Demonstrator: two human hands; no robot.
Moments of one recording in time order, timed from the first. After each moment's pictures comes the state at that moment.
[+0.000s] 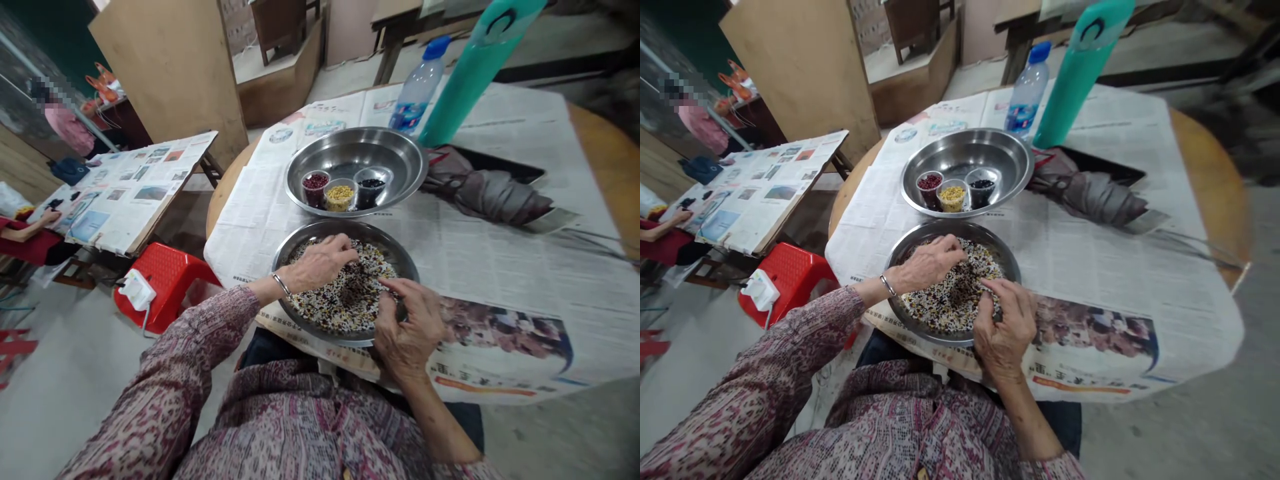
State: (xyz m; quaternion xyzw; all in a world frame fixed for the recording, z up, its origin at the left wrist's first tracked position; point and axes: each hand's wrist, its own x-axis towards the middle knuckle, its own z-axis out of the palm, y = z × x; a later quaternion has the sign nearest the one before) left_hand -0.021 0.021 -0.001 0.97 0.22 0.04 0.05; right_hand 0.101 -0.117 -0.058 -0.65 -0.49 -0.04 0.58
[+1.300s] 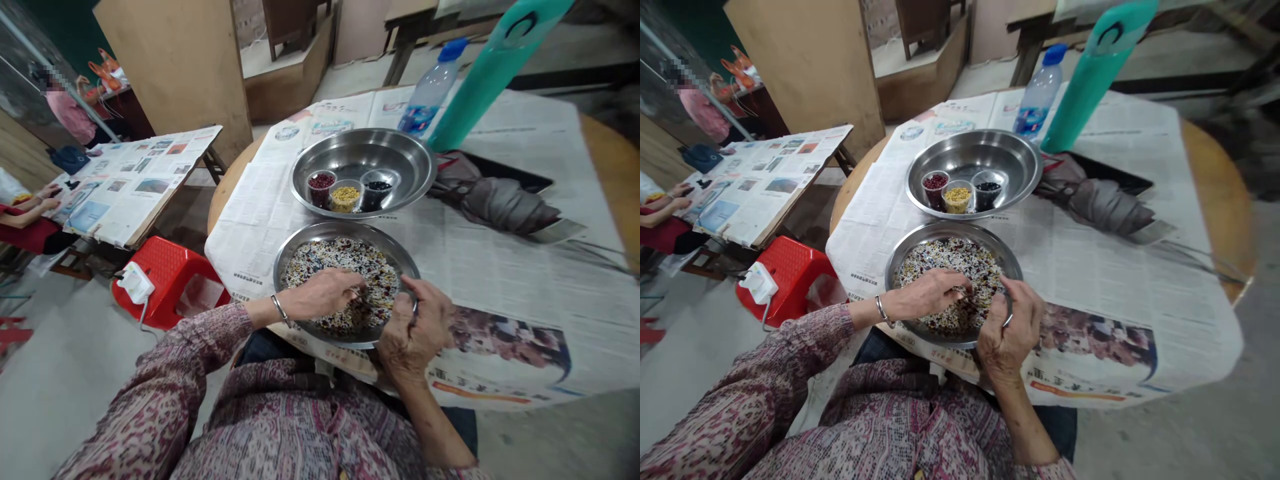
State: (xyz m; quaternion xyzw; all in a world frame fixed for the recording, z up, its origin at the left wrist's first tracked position) left_hand -0.029 -0.022 0.000 0.94 0.24 0.01 0.24; right_hand 0.099 -0.120 -0.052 -0.66 -0.47 -0.04 0.58
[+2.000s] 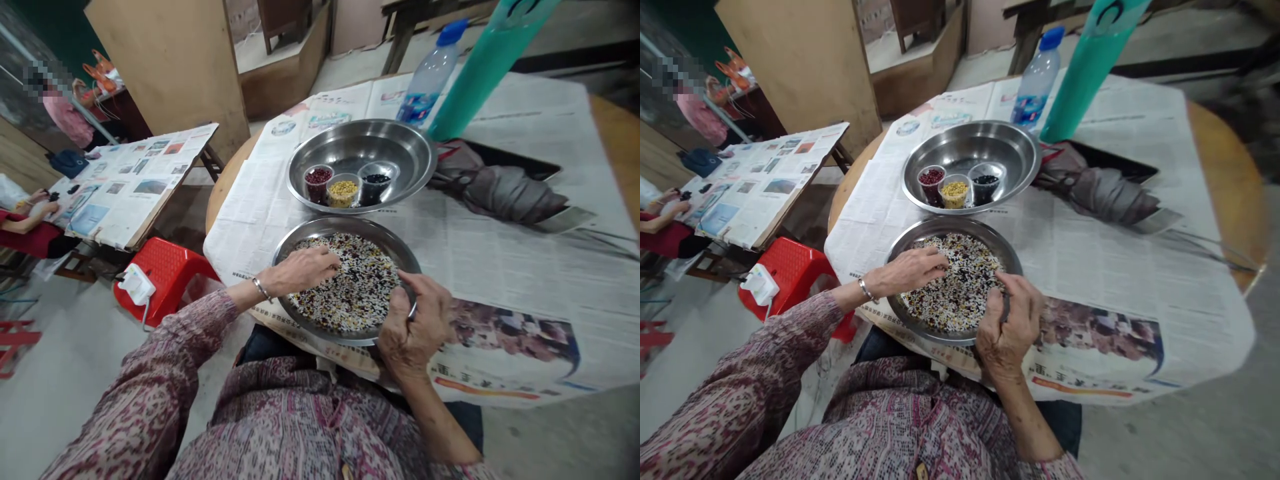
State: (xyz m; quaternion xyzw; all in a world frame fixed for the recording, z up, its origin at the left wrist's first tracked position) left_hand -0.052 0.014 0.013 0.96 0.23 -0.04 0.13; right_hand 0.098 -0.120 -0.051 -0.66 -0.46 -0.03 0.58
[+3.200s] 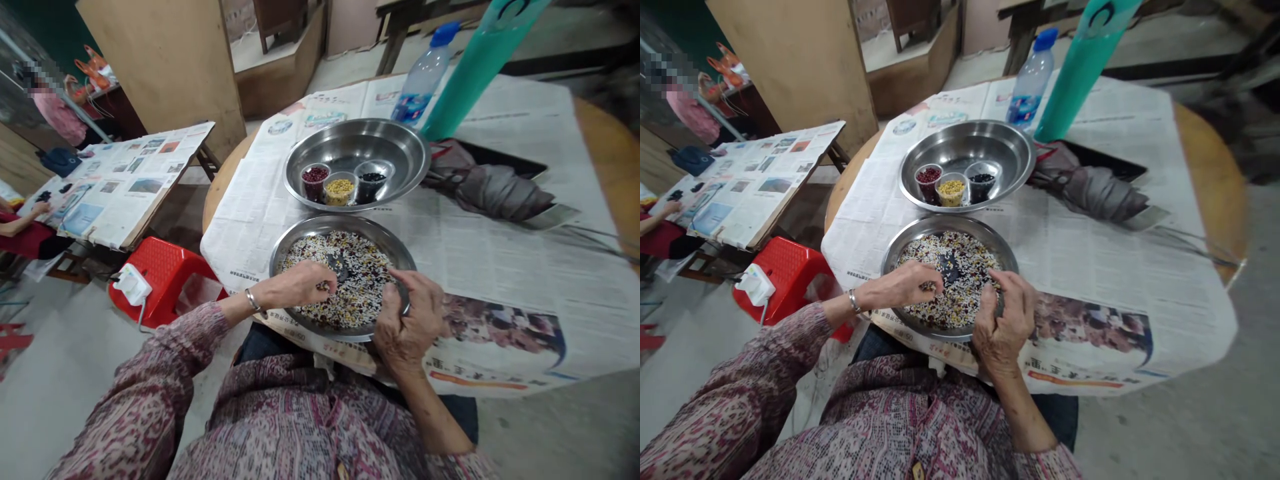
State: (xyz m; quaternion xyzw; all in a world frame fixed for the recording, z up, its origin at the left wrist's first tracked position) left_hand -0.057 -0.009 0.025 0.94 0.21 -0.02 0.28; right_hand 0.098 -0.120 -0.051 -0.67 -0.47 -0.02 0.58
